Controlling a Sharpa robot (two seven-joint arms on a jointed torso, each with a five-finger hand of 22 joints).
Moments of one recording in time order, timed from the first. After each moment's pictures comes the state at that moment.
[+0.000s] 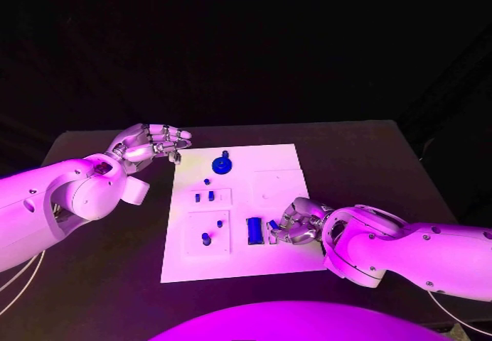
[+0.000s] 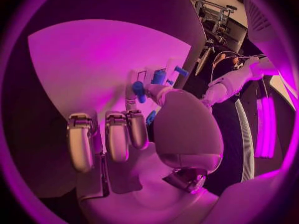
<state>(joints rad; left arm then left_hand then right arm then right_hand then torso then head) 1.17 -0.92 -0.02 1.46 -0.22 -0.08 0.29 1.38 -0.16 0.59 -0.03 0.25 0.81 0.21 0.41 0.24 0.85 0.14 0.58 0.16 1.03 0.06 1.18 0.41 0.17 0.81 0.16 1.06 0.68 1.00 -0.98 -0.13 1.95 -1.19 -0.44 -0.64 1.18 -0.22 0.56 0.26 0.33 1.00 0.05 0.52 0.51 1.46 -0.02 1.47 1.31 1.47 -0.08 1.56 1.31 0.01 1.47 0.03 1.57 1.31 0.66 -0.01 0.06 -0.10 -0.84</state>
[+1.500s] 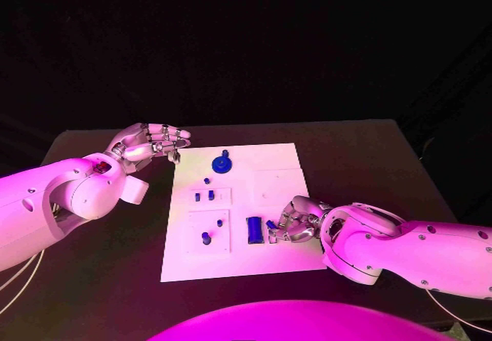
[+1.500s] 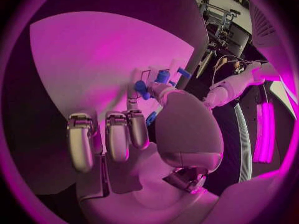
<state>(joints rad) 1.17 -0.92 -0.02 1.47 -0.22 -0.08 0.29 1.38 -0.16 0.60 -0.03 0.25 0.81 0.21 0.41 0.24 0.85 0.14 0.58 0.16 1.03 0.06 1.18 0.41 0.17 0.81 0.16 1.06 0.68 1.00 -0.97 -0.13 1.93 -1.24 -0.43 -0.65 1.12 -0.22 0.42 0.28 0.34 1.01 0.05 0.51 0.50 1.46 -0.02 1.46 1.31 1.47 -0.08 1.56 1.31 0.01 1.47 0.03 1.57 1.31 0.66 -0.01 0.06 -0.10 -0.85</state>
